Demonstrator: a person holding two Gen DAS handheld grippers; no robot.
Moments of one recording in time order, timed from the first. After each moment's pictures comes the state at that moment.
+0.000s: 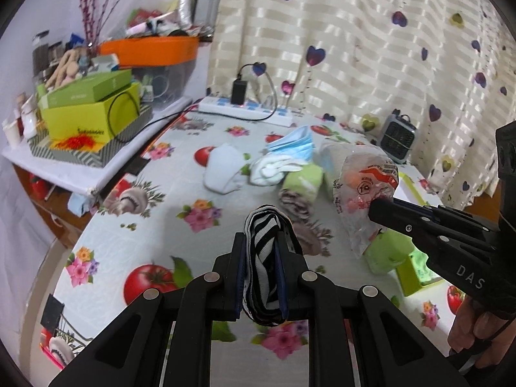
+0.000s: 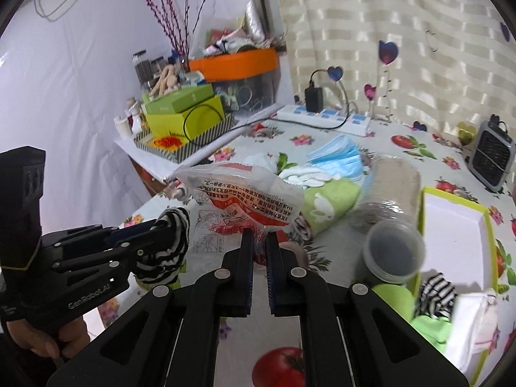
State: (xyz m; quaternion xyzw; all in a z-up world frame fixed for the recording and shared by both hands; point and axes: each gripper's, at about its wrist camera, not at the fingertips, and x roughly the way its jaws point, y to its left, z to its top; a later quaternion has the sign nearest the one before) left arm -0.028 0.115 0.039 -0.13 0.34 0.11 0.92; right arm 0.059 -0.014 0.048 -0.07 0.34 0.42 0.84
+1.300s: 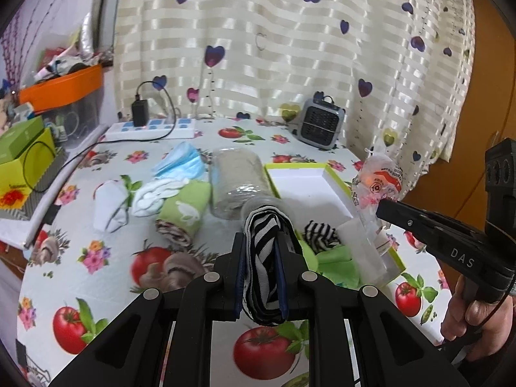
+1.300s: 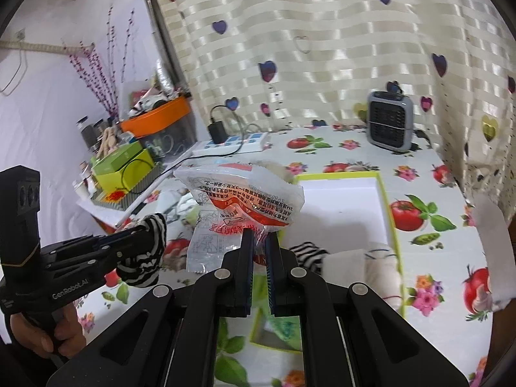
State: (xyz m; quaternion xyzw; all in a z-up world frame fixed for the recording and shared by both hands) left arm 0.033 0.010 0.064 -0.08 0.34 -0.02 0.94; right arm 0.086 -0.172 0.065 0.04 0.33 0.30 0.89
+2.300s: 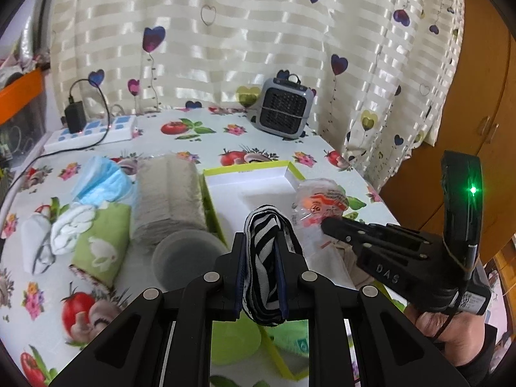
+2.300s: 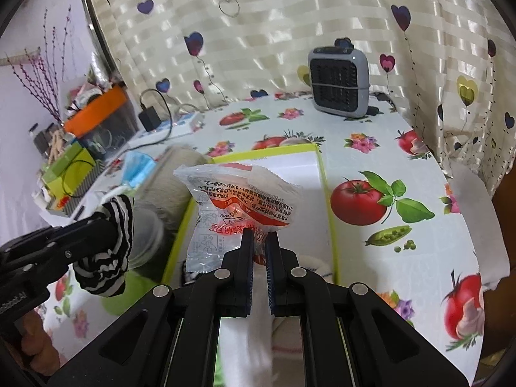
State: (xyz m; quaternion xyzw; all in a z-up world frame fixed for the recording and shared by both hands) left arm 0.130 -0.053 0.044 -0.07 0.37 -0.09 0.92; right arm 0.173 -0.210 0.013 0.05 0.39 0.23 0.89
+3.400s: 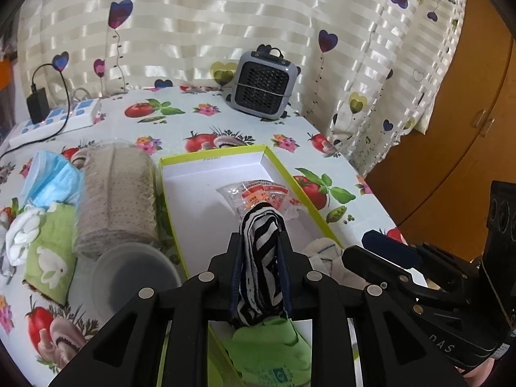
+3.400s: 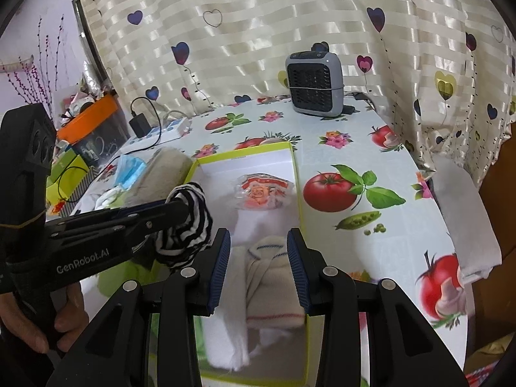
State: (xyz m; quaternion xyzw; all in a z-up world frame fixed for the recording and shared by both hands) left arm 0.168 -0.079 0.022 -0.08 0.41 -0.13 0.90; right arm 0.154 -0.235 0.018 0.06 0.39 0.20 0.90
